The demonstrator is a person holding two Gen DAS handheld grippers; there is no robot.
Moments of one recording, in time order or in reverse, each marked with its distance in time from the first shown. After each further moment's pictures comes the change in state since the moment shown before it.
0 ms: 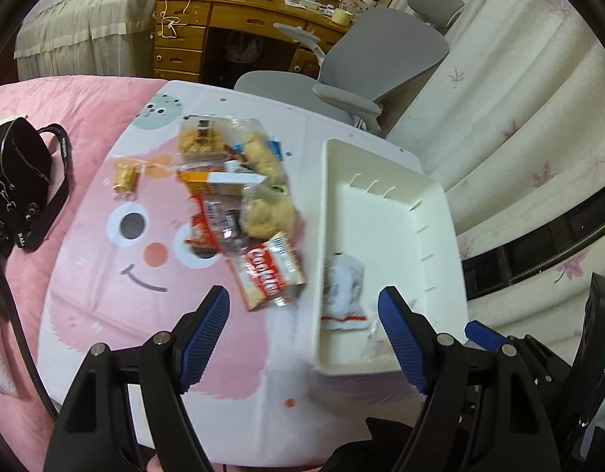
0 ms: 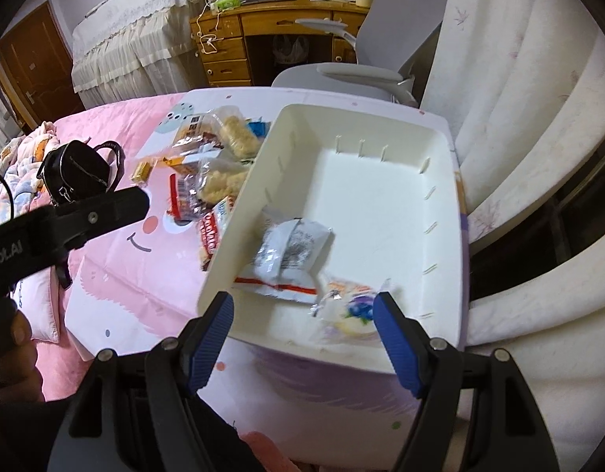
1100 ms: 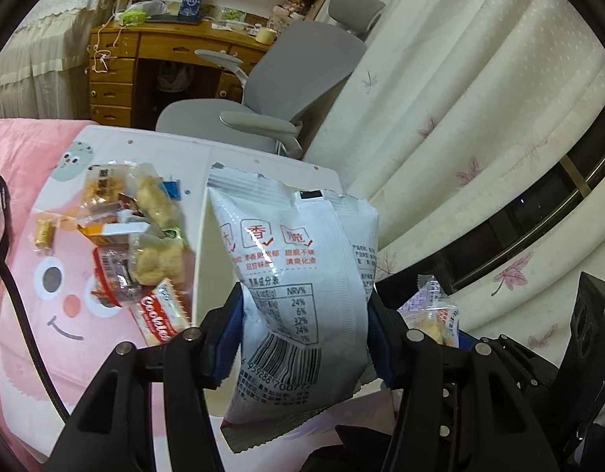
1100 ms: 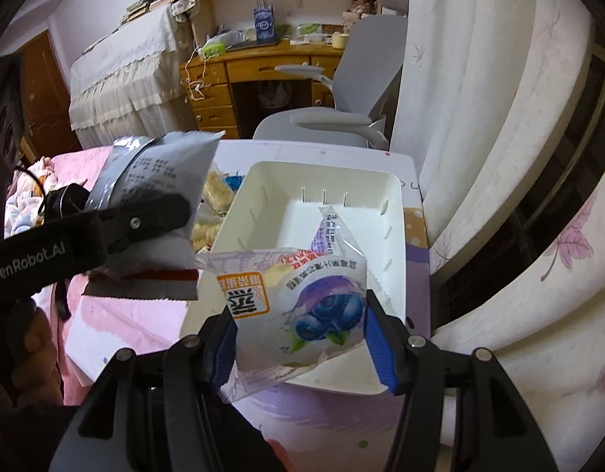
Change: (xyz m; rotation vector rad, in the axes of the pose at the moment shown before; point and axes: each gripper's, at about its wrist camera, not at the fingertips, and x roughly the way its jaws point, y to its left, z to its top) left arm 0.015 -0.111 0.020 0.117 -0.075 -0.180; right arm -0.048 -0.063 0.008 0.036 -0.162 -0.014
